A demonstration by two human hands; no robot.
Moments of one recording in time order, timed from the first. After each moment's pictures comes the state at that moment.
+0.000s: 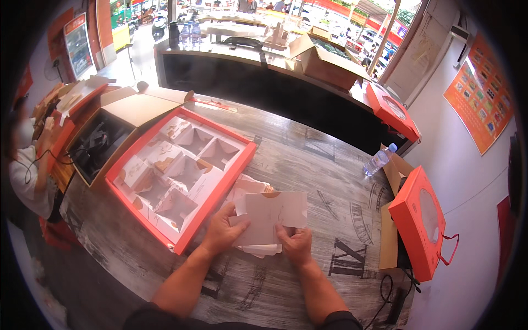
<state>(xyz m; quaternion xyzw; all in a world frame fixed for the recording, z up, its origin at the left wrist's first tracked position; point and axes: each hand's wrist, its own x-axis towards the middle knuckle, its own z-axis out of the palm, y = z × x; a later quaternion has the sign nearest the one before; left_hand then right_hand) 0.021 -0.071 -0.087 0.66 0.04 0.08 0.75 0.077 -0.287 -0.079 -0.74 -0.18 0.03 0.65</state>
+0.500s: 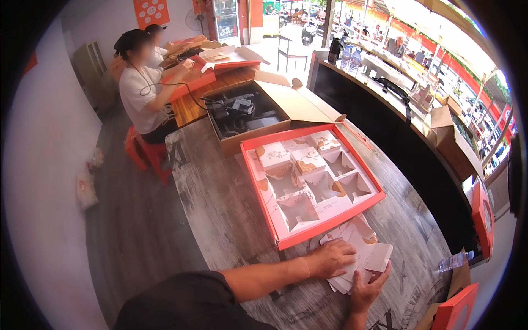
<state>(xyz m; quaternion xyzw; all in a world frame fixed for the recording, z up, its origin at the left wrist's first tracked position) 0.010 -0.079 -0.091 0.90 -0.12 0.20 0.35 0.068 -0.270 -0.086 -0.81 -0.19 -0.03 0.56</state>
